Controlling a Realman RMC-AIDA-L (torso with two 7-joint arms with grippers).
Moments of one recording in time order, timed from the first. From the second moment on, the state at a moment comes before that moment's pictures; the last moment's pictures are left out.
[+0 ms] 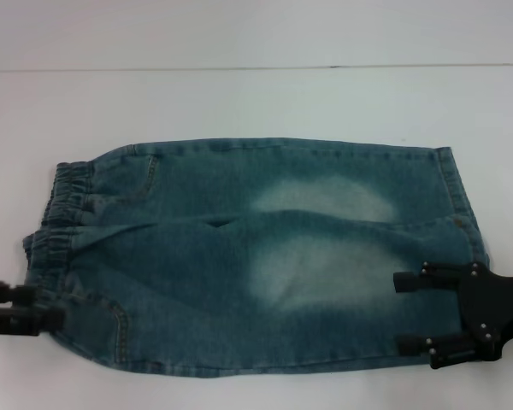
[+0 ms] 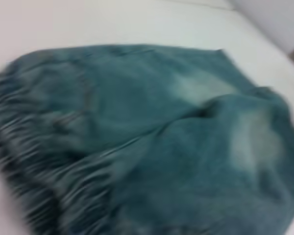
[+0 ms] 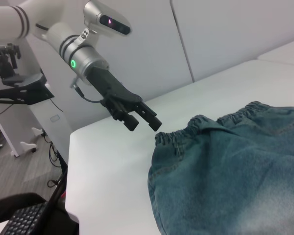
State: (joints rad) left arm -0.41 -2.02 0.44 0.98 2.45 1.87 -1.83; right arm 0.48 2.01 -0.58 -0.54 -2.22 -1.81 1.23
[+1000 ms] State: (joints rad) left arm -0.42 -2.04 0.46 0.97 2.60 1.69 -1.89; right arm 0.49 2.01 -0.61 -0.54 -2.22 -1.80 1.23
